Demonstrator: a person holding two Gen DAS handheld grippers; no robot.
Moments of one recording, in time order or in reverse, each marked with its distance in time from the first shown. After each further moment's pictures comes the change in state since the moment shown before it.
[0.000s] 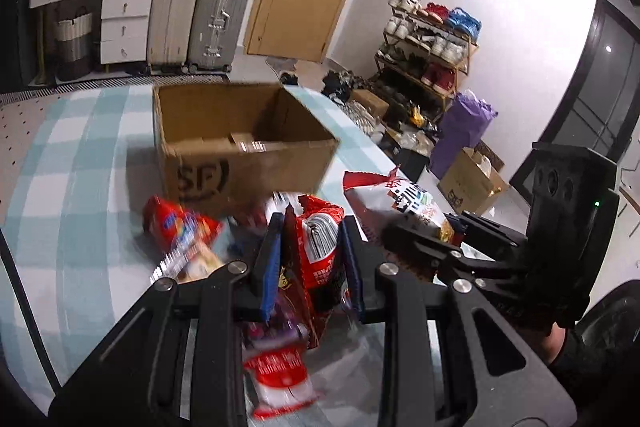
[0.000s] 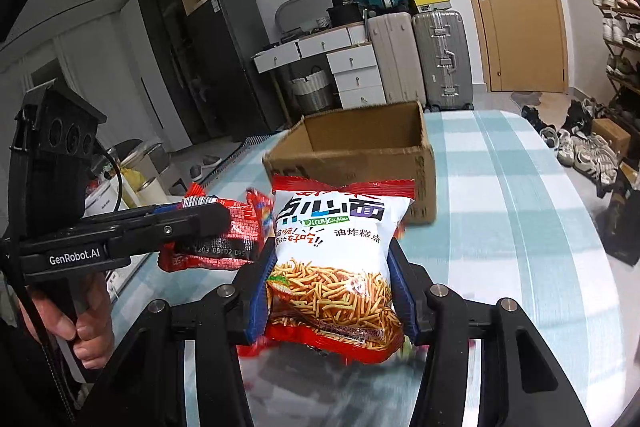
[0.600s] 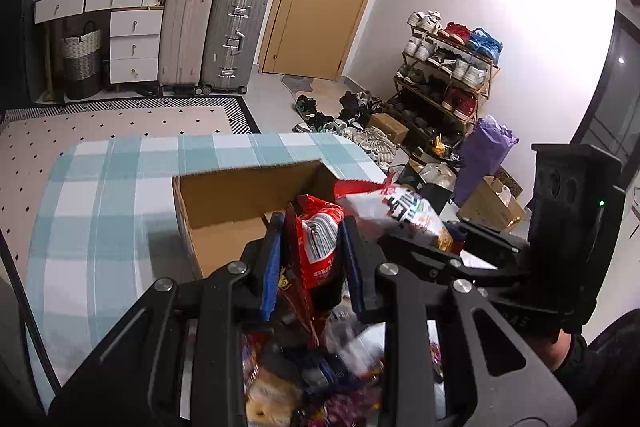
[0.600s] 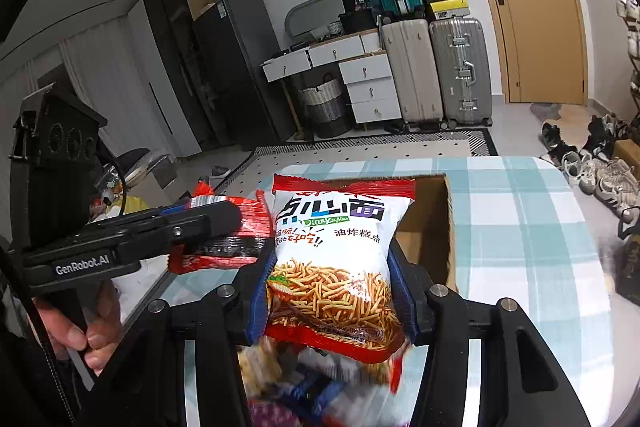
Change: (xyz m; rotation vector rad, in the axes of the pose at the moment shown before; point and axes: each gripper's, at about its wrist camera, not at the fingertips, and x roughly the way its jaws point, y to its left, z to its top) left arm 0.039 0.047 0.137 -0.010 -0.036 0.051; right arm 0.074 -0.013 0.125 -0.011 0.003 0.058
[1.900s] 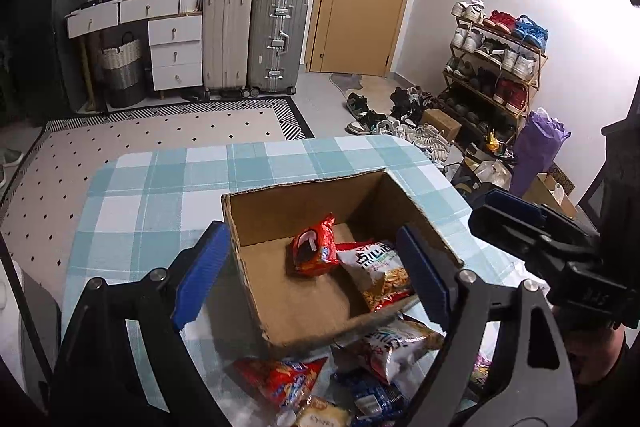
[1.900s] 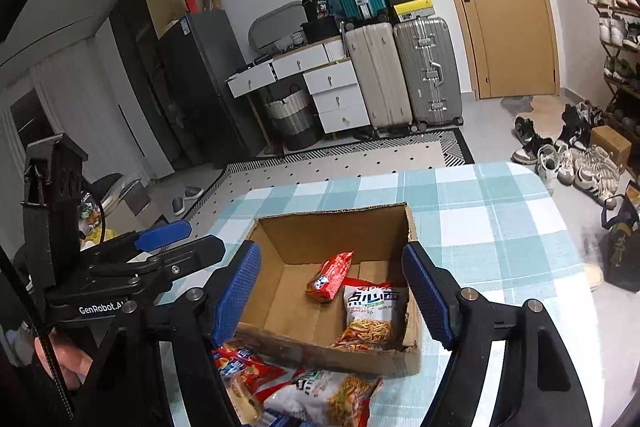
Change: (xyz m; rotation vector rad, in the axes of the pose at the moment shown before) left arm 0.056 0.026 -0.001 0.044 0.006 0.211; right arm 0.020 -0.042 0.028 0.071 -0.040 -0.104
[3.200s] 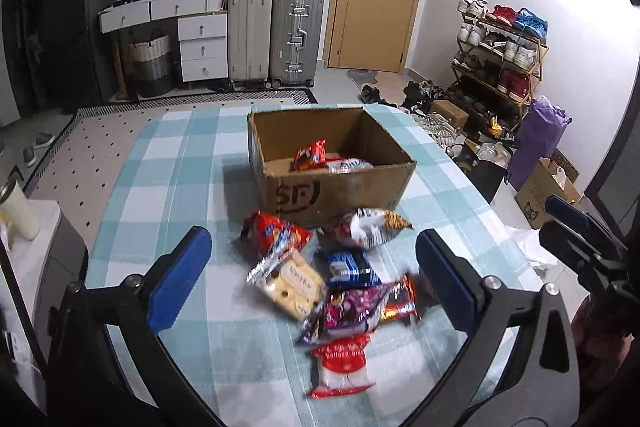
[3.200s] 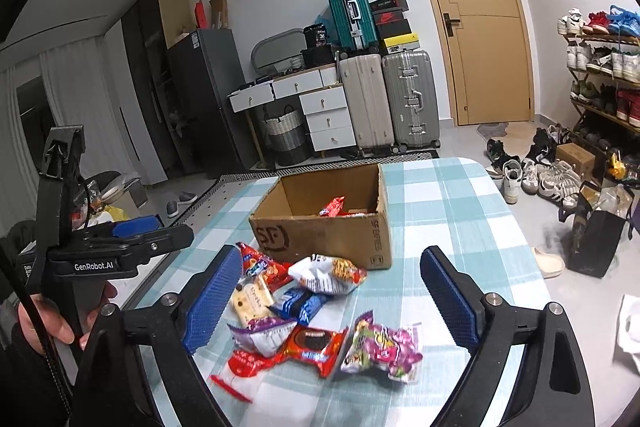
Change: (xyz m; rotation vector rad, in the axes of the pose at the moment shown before) left arm -0.177 -0.055 -0.125 -0.022 0.006 0.082; right arm -0.200 0.042 -0.126 -0.042 -0.105 -0.069
